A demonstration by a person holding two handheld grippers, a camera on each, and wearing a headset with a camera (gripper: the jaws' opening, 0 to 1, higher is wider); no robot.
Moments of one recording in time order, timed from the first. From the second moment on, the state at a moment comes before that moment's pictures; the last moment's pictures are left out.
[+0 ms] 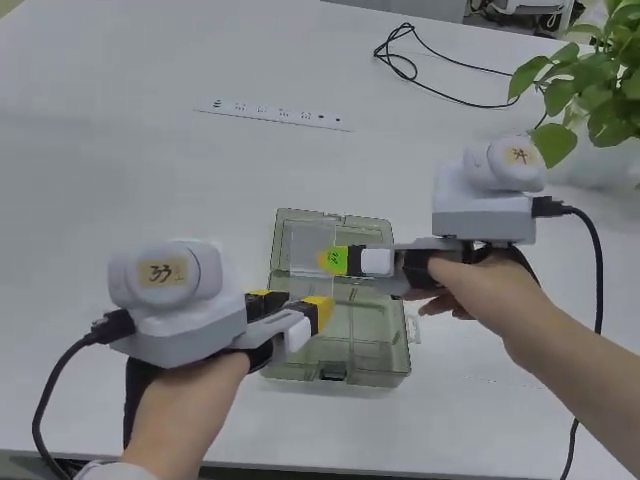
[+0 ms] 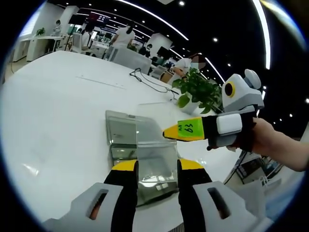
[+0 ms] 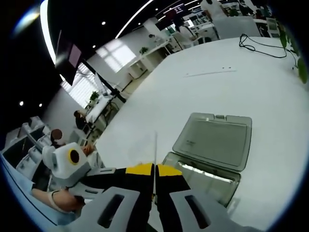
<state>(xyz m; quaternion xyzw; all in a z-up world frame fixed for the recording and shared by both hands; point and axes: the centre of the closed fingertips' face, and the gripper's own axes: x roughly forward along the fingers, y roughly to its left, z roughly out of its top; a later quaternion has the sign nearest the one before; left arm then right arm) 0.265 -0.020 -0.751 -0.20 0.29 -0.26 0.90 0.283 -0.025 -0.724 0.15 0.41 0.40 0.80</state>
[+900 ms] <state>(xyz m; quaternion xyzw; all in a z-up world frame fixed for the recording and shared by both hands) 0.268 -0.035 -0.746 -0.11 0.26 -0.38 0.88 0.282 -0.047 -0.725 0.14 0.44 0.35 0.82</state>
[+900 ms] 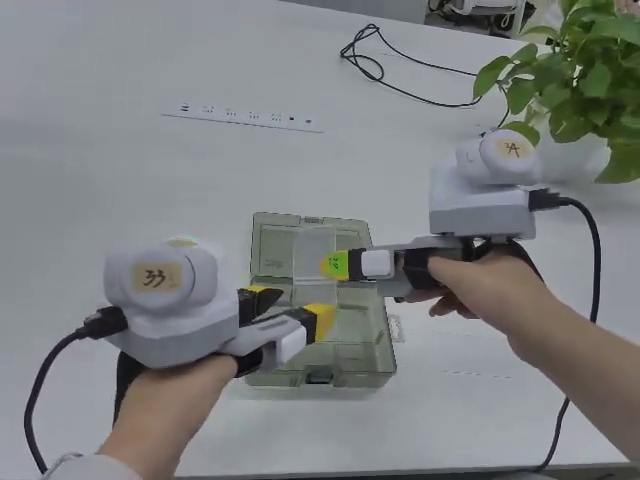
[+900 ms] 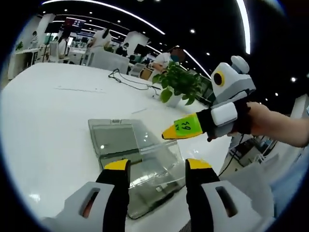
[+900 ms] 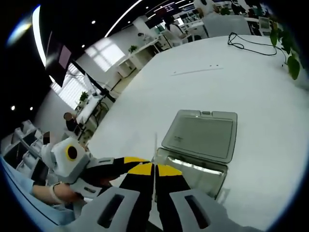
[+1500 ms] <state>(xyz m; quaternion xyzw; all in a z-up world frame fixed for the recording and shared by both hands) 0.253 -0.030 -0.746 0.06 0.18 -0.50 0.84 0.294 -0.074 -0.732 0.13 0.50 0.29 0.81</state>
